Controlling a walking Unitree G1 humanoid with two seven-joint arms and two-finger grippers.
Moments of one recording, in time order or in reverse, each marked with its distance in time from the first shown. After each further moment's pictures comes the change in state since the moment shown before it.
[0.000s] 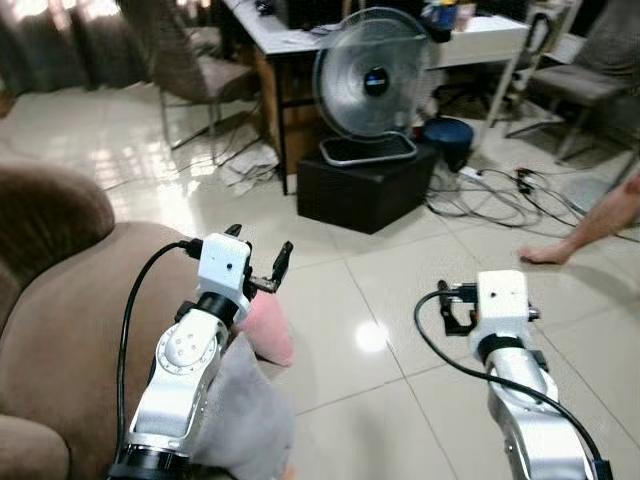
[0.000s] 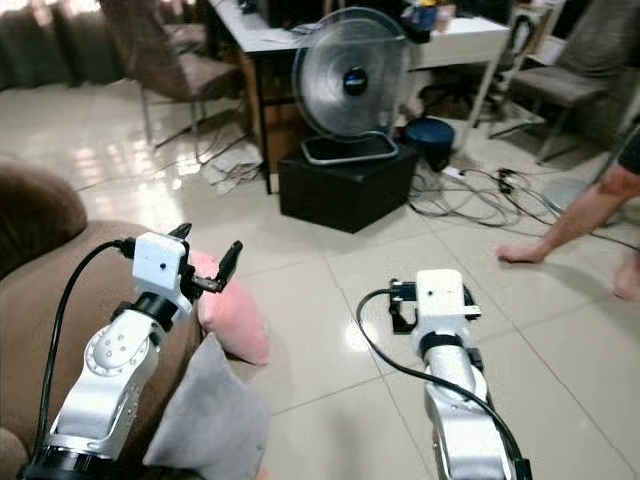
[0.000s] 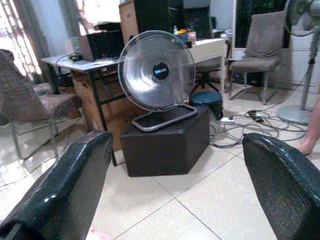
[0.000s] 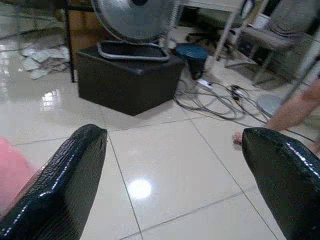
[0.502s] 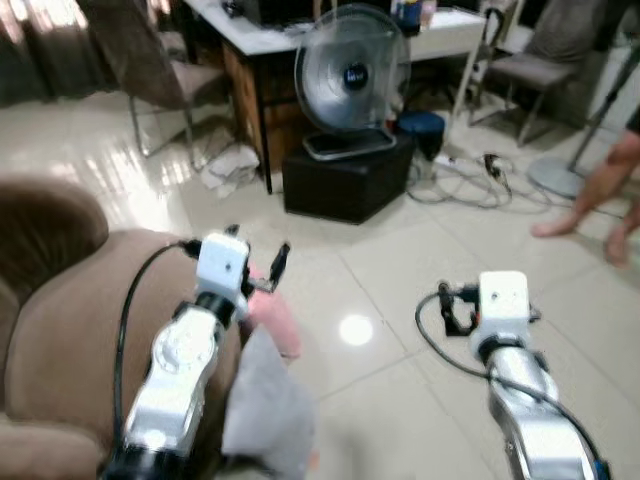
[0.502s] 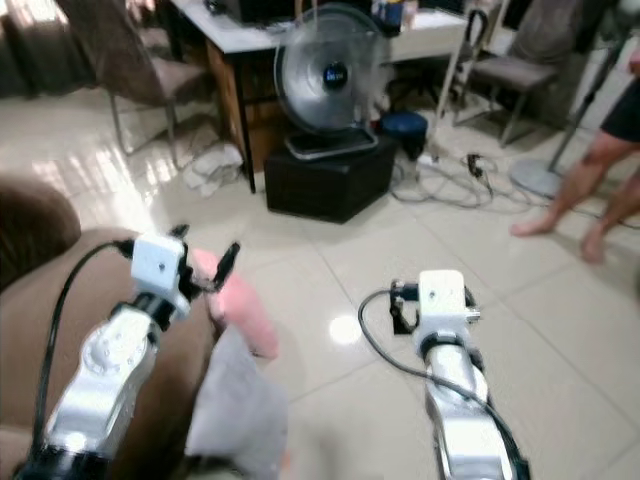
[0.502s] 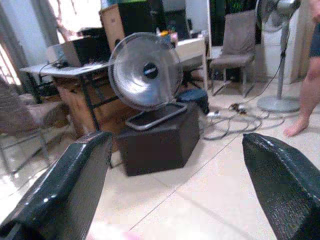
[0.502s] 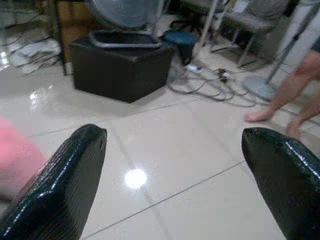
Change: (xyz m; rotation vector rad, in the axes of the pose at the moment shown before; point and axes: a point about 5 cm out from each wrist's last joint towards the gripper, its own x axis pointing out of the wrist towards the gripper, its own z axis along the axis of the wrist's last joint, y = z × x) left arm -0.002 0.007 0.000 0.066 0.005 0.002; right arm 0.000 0.005 -0.005 0.024 0.020 0.029
